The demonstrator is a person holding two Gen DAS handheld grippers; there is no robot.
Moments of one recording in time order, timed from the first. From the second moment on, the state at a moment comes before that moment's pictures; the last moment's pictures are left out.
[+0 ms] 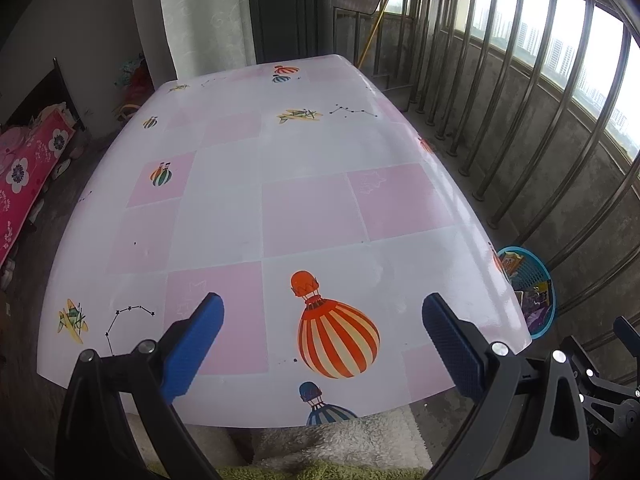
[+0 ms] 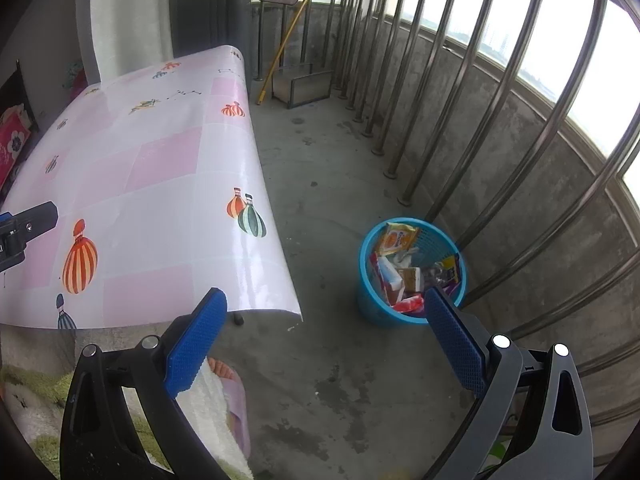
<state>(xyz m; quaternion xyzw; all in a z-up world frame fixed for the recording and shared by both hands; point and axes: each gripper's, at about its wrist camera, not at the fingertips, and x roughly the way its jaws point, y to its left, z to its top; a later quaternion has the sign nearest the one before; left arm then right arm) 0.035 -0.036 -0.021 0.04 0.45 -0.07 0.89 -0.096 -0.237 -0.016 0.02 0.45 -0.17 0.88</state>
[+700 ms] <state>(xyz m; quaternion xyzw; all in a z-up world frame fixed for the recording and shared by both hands) 0.035 -0.036 -0.022 0.04 0.45 -0.07 0.89 -0.095 -0.237 -0.015 0.02 0.45 -0.17 0.88</state>
